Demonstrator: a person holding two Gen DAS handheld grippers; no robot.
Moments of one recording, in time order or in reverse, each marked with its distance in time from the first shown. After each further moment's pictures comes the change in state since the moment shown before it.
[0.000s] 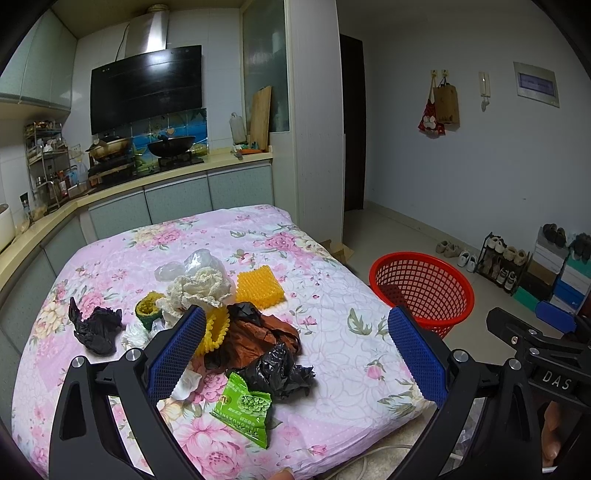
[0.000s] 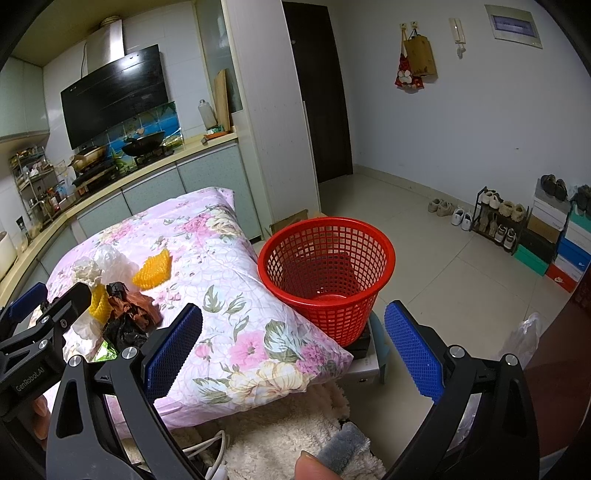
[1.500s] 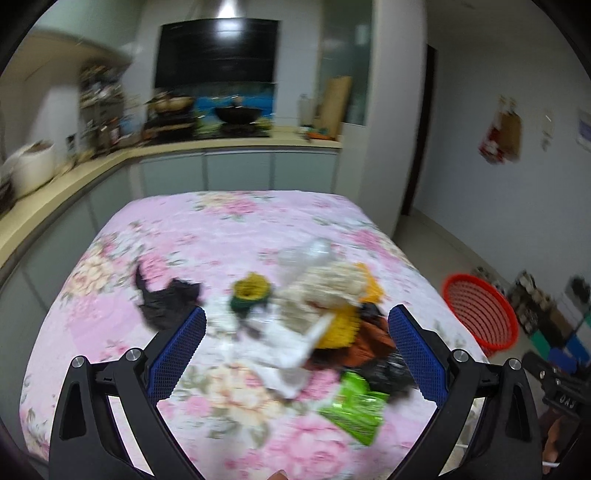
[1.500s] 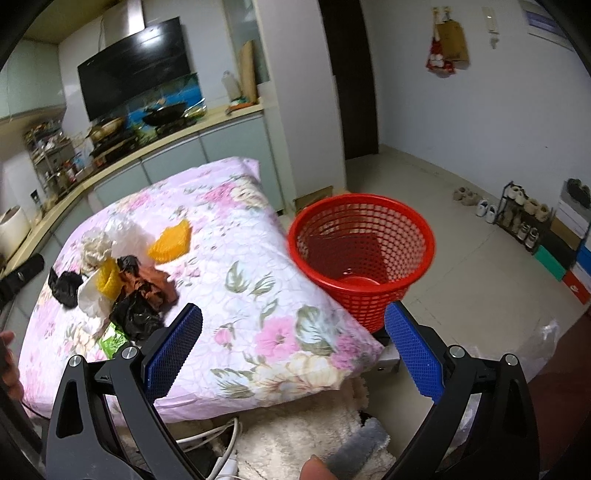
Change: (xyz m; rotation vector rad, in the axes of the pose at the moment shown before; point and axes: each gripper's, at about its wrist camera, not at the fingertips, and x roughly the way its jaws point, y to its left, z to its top) left arm -0.016 0.114 -0.005 -0.248 0.073 0.138; right arm 0.027 0.025 -0.009 -0.064 0.124 0.090
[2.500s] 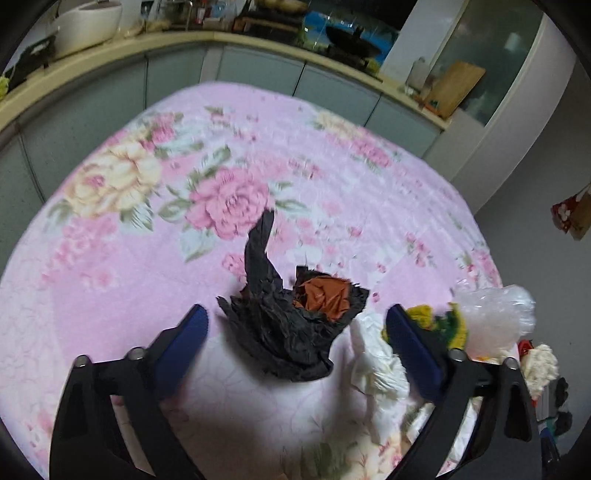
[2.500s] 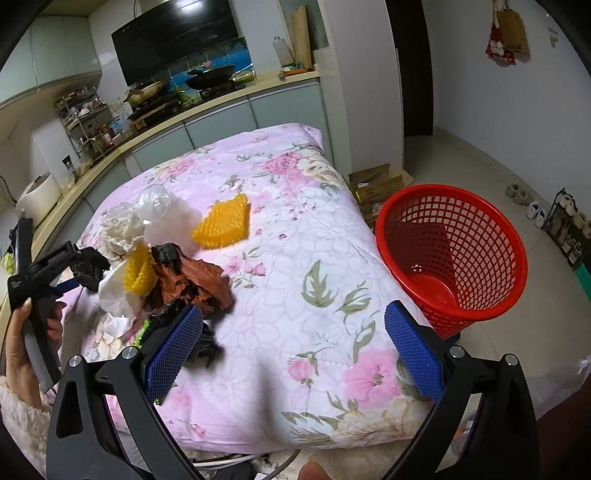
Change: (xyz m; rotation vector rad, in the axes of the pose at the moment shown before) left arm 0.131 0.158 0.019 -0.385 0.300 0.082; right arm 0.058 0.042 0.033 -0.088 0.144 0.148
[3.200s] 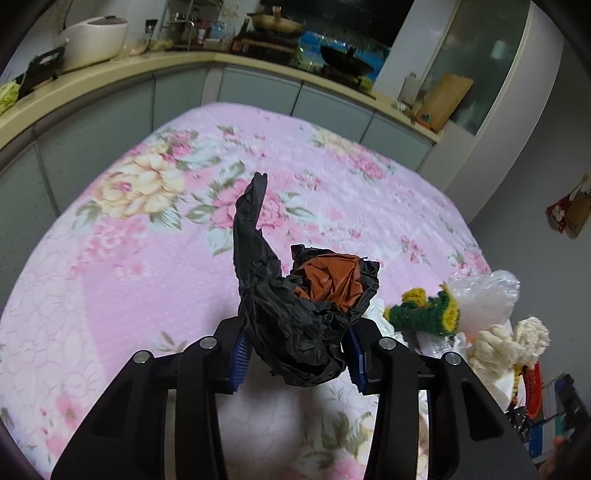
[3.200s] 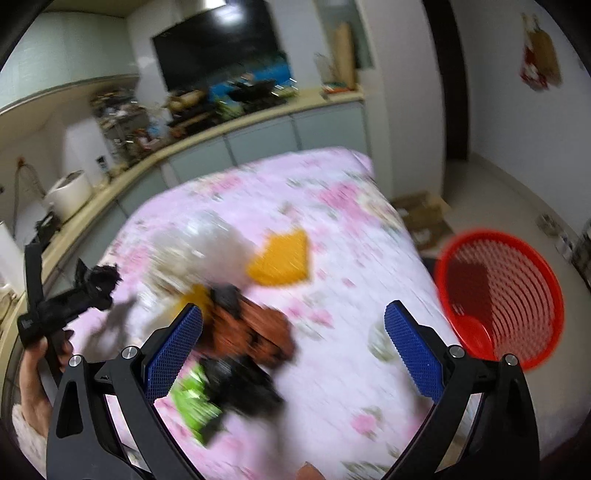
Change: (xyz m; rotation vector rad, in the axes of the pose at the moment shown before) left arm -0.040 0.013 -0.019 0.019 -0.114 -0.005; right arm 0.011 0.052 0.032 -0.106 -0.091 0.148
